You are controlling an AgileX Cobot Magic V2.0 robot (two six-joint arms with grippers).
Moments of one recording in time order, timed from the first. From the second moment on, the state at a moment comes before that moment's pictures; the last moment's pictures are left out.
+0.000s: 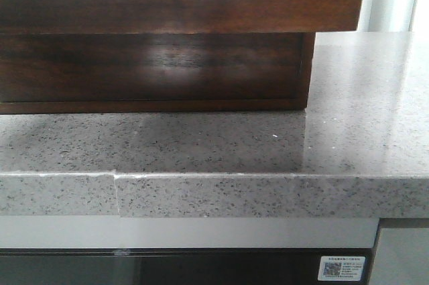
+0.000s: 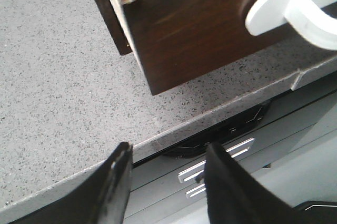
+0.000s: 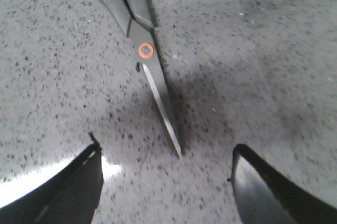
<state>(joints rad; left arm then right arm) -0.15 0.48 -0.69 -0.20 0.99 0.40 -0.45 1.38 -1.13 -0.04 0.97 -0.04</state>
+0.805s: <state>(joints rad) -0.15 0.48 -0.69 -0.20 0.99 0.40 -0.45 1.88 -1.57 0.02 1.20 -0.23</state>
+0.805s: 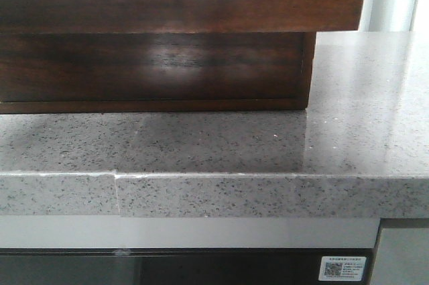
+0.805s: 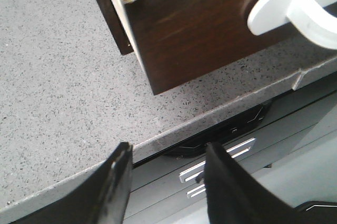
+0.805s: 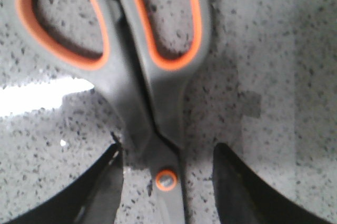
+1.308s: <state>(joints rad) -0.15 0.48 -0.69 -0.20 0.98 0.40 -0.45 1.90 -1.57 0.03 1.22 -0.24</state>
